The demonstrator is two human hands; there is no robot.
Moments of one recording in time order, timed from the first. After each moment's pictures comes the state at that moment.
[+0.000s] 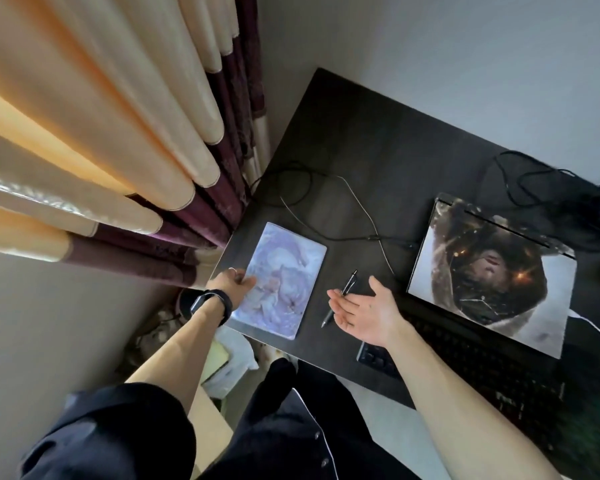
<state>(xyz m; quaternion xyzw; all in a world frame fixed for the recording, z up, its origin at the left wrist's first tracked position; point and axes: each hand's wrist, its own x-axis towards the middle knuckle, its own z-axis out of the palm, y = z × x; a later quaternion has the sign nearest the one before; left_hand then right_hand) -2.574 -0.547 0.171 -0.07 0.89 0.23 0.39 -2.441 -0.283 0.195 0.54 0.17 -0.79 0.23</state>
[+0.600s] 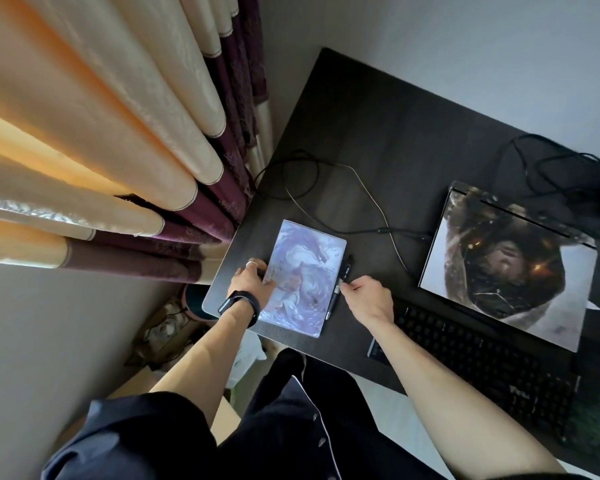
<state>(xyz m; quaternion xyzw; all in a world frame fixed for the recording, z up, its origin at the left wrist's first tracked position) -2.565 -0.526 0.149 -0.07 0.90 0.25 0.36 -2.457 -0.309 0.152 0.45 0.80 -0.31 0.25</state>
